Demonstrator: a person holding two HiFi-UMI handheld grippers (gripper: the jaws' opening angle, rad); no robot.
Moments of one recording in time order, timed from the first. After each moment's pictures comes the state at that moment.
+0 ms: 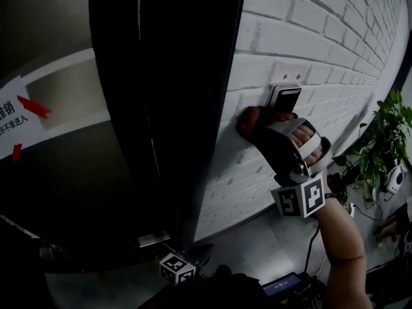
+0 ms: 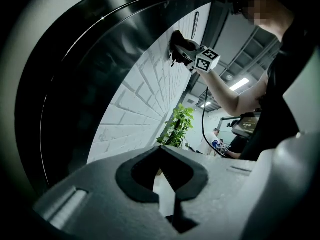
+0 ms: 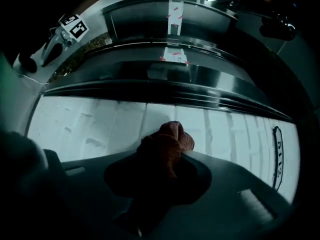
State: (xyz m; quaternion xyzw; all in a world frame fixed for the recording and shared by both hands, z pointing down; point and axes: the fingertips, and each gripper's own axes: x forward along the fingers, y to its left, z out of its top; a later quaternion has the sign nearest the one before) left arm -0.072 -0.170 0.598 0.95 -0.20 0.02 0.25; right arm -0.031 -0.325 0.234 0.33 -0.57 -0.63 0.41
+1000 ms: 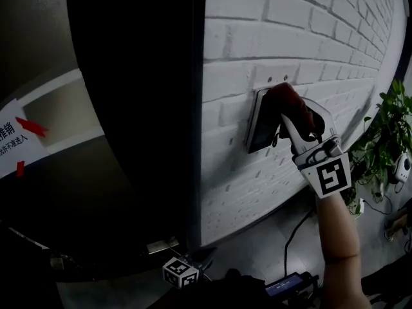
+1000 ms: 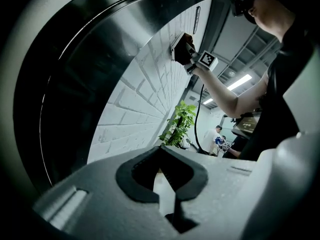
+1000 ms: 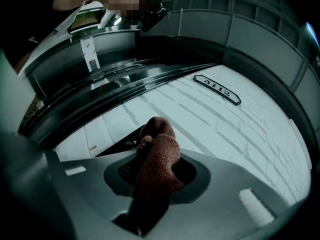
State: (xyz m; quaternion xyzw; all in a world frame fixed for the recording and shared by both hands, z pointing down) left arm -0.067 -0.177 0.608 0.94 -0.21 0.06 0.25; right arm 0.049 -0.329 0.139 0.47 -0.76 -0.44 0.05
